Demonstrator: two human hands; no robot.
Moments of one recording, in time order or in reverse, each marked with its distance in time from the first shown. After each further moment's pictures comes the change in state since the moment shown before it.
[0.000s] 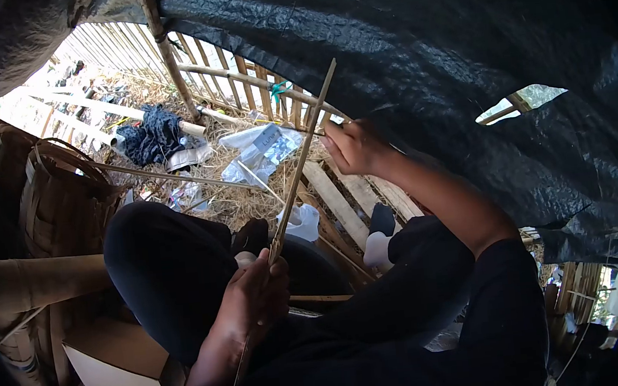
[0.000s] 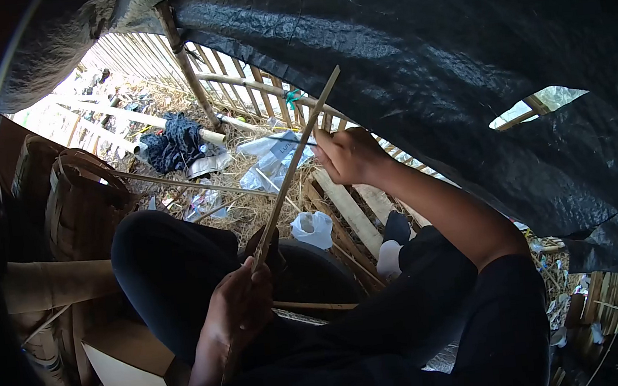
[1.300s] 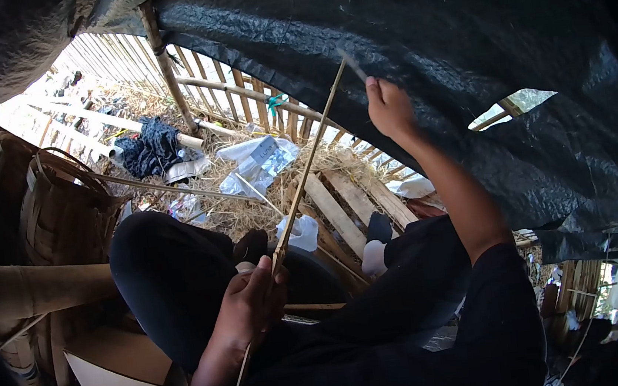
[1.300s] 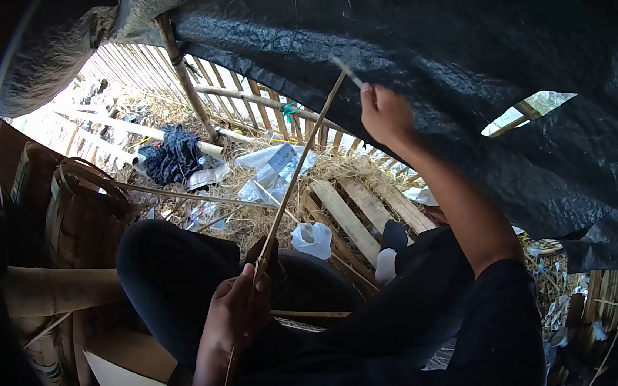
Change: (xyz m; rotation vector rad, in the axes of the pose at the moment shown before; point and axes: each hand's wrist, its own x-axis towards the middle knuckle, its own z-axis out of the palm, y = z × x) left_hand -0.004 0.003 0.003 0.227 0.050 0.078; right_hand 0.023 0.046 -0.051 0.009 0.351 0.650
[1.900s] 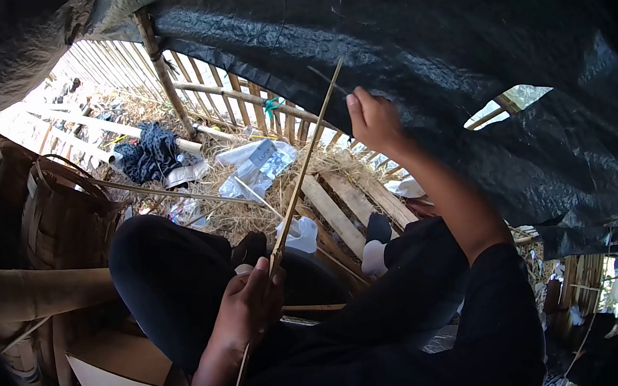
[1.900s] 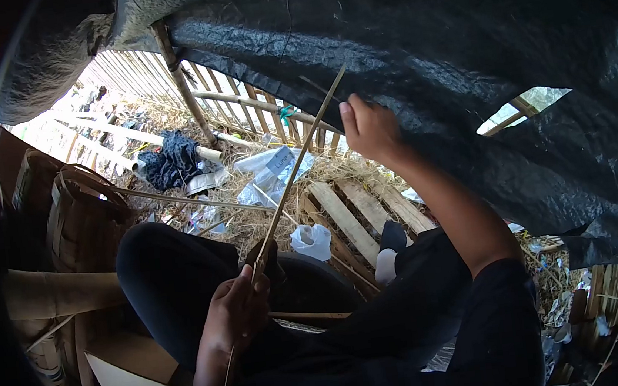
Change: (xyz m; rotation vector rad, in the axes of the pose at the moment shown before) left_hand 0.001 -0.002 0.002 -0.013 0.010 0.014; right_hand -0.020 0.000 0.004 -0.023 -0.048 -0.302
